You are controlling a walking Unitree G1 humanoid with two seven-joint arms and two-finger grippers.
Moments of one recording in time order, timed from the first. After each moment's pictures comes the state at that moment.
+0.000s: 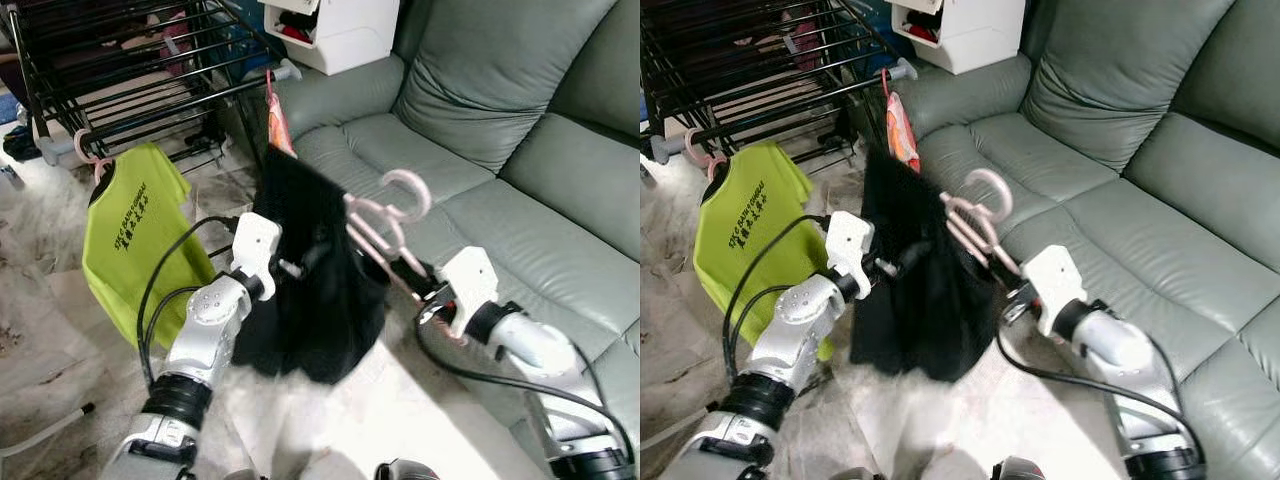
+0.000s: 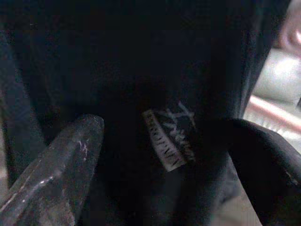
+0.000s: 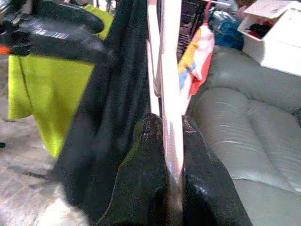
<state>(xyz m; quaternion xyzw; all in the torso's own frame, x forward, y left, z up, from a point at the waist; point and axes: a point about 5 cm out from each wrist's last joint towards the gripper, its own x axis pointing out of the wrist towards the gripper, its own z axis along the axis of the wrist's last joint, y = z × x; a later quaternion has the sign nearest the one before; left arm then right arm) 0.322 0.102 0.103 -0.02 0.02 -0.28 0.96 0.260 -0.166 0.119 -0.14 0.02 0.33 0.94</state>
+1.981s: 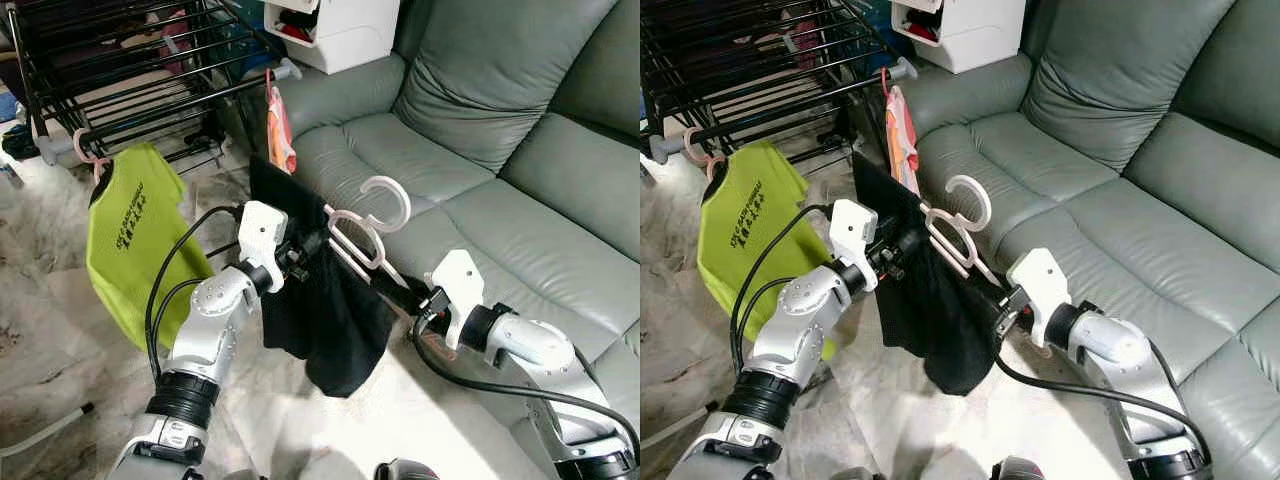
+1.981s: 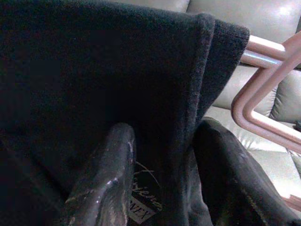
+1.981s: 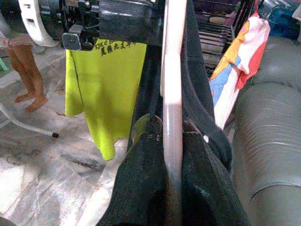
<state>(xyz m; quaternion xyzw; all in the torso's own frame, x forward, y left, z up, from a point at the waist) 0.318 0.091 0.119 -0.03 0.00 -0.33 0.94 0.250 -0.156 0.126 -0.10 0.06 0.41 0.91</state>
